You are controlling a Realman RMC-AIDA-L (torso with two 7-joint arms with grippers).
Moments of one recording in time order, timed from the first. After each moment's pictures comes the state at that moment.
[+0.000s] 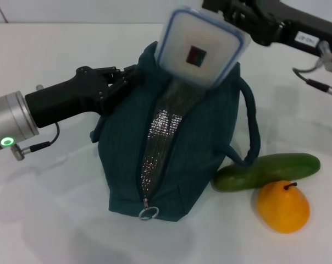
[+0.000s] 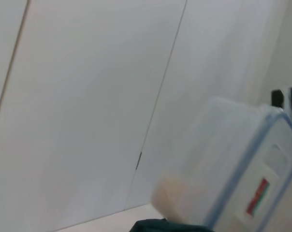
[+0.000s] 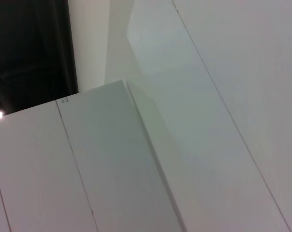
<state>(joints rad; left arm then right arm) -0.45 -2.09 0.79 0.58 1.60 1.56 -1.31 0.62 2.00 -1.33 -0.60 -0.96 -1.51 1.45</state>
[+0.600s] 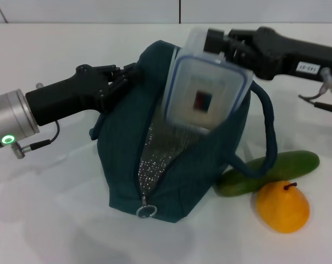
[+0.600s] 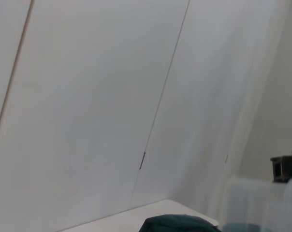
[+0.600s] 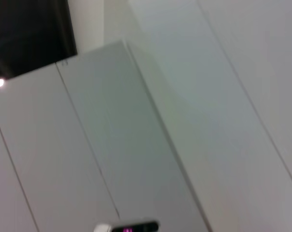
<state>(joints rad) -0.46 -2.09 0.79 0.58 1.60 1.55 -1.31 0.62 1.98 -1.33 -0.60 -1.10 -1.54 1.50</state>
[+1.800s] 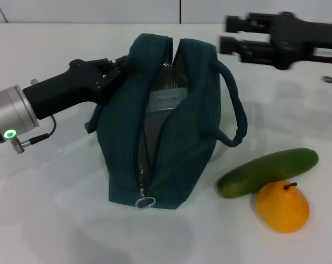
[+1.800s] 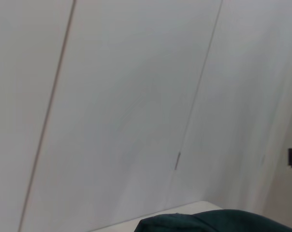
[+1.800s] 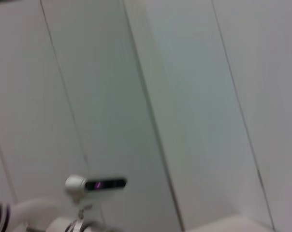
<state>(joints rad) -0.46 -2.09 0.79 0.56 1.57 1.46 -1.28 0.60 1.92 -1.22 -0.77 -1.32 -1.50 1.56</state>
